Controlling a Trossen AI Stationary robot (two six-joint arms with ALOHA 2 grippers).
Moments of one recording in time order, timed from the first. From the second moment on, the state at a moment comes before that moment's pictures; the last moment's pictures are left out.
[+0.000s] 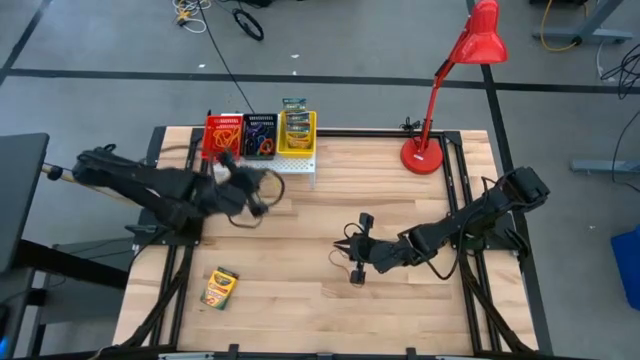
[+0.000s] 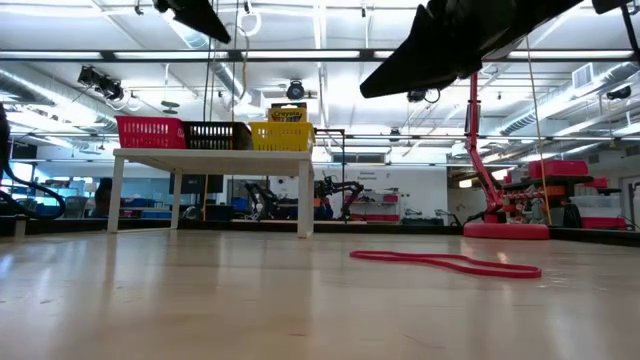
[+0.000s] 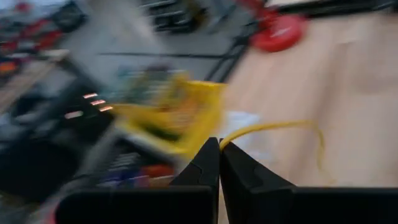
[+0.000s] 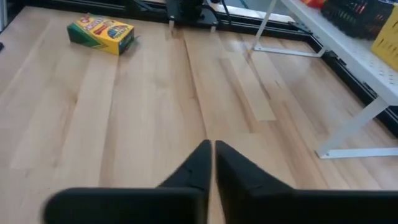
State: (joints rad) left arm -0.28 1.10 1.02 -0.63 -1.01 -0.17; right arm 0.43 1.58 0.86 0.16 0.59 0.13
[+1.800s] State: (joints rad) left arm 0.98 1.26 1.47 -1.29 -0.21 -0.03; right arm 0.43 1.58 0.82 0.21 0.54 0.09
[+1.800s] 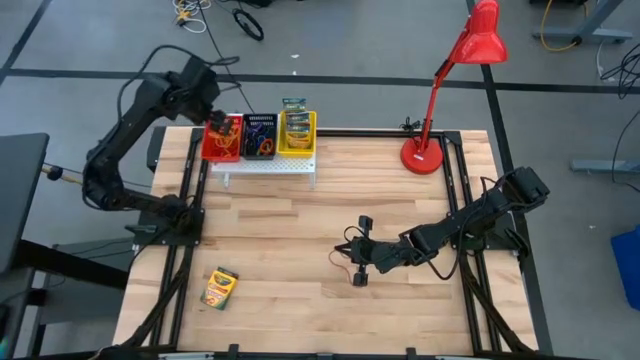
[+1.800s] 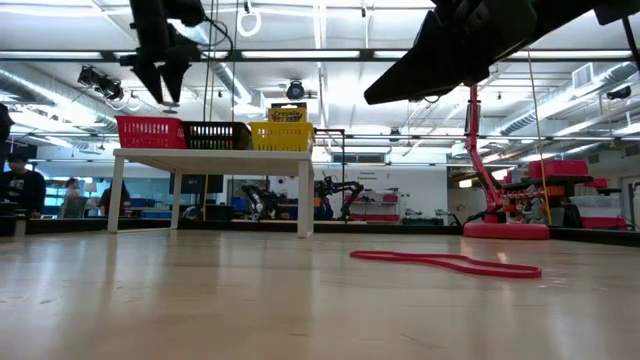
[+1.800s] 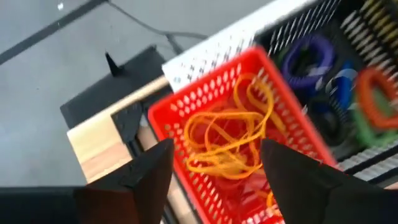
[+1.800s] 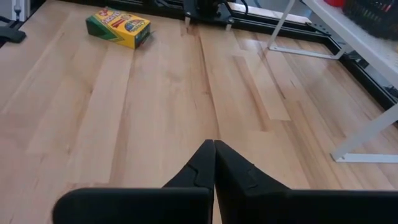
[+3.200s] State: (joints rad) left arm 0.02 0.96 0.20 0.79 -0.10 -0.03; right arm 0.43 1.58 0.82 0.28 0.51 0.19
